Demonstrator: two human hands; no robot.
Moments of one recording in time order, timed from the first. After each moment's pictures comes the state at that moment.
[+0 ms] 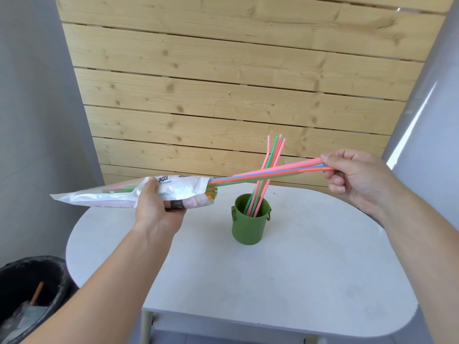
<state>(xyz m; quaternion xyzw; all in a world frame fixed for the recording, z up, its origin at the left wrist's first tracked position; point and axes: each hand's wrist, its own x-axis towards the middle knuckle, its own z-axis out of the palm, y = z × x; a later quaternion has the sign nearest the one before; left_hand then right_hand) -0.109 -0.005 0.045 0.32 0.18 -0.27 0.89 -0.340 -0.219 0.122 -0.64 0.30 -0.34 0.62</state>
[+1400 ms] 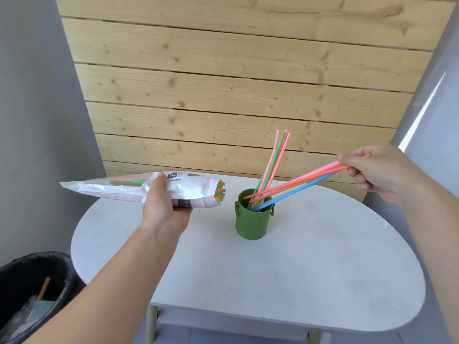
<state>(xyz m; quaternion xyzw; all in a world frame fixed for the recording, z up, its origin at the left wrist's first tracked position) -0.118 -0.005 0.042 0.35 0.15 -0.27 0.88 -0.351 -0.256 0.118 -0.71 0.43 -0.32 0.46</state>
